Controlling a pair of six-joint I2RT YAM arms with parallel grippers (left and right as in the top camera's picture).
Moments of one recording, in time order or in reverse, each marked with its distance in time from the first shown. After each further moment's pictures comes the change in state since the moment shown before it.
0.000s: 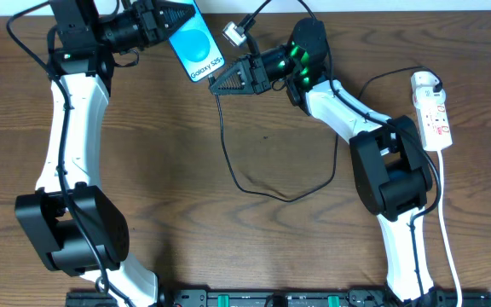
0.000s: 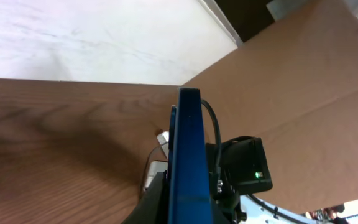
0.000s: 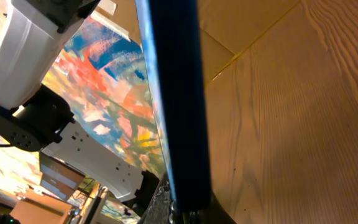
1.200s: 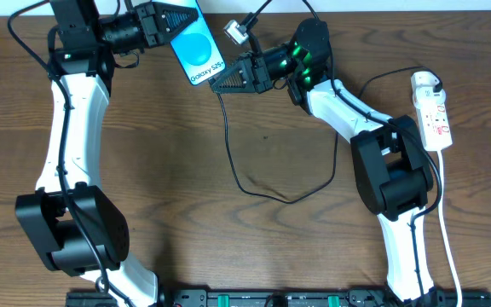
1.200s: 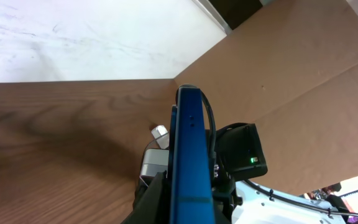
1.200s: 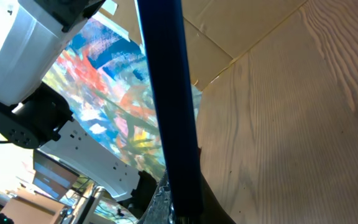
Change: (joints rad) left arm -0.001 0.000 0.000 -0.007 0.053 0.063; right arm -0.007 0.000 0.000 0.040 0.001 0.004
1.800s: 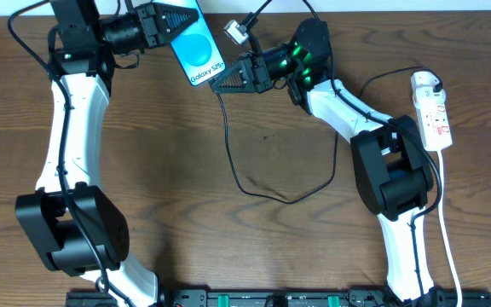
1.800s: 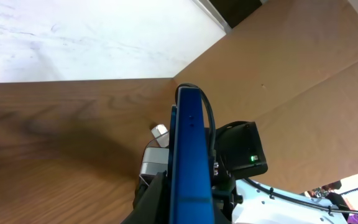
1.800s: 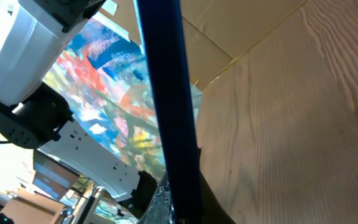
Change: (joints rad) left arm 0.000 0.000 0.000 -0.006 0.004 0.011; right arm 0.000 0.000 0.000 0.007 0.000 0.003
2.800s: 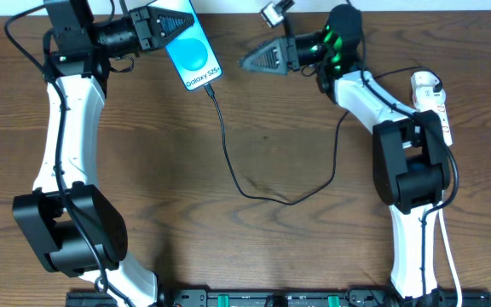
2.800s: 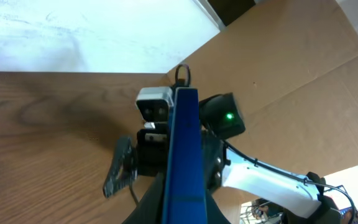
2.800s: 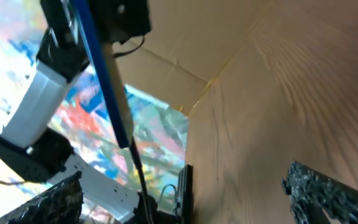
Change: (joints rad) left arm 0.029 0.000 -0.016 -0.008 0.052 -0.012; right arm -0.144 0.000 0.000 -0.157 0.045 0.009
